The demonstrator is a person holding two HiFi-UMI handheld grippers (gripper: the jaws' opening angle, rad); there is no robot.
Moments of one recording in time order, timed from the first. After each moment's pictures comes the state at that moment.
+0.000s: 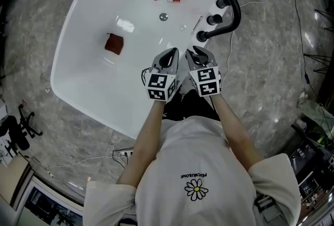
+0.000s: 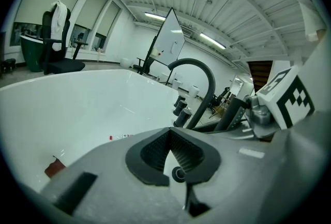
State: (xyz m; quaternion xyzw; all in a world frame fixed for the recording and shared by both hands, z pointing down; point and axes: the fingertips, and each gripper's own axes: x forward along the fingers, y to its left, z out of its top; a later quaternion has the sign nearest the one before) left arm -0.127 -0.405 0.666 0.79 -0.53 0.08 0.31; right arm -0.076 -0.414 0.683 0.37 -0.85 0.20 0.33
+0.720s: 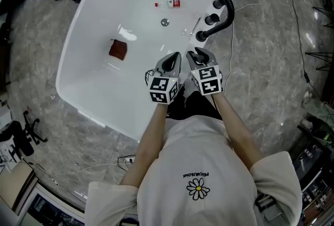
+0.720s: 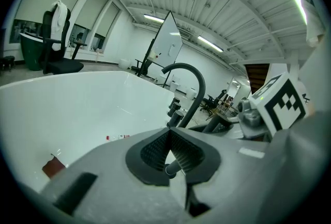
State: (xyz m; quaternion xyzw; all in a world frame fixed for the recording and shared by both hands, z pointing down) left arm -0.114 -0.381 0.649 0.79 -0.52 0.07 0.31; right arm -0.067 -0.399 0.676 0.37 -0.85 0.20 0.32
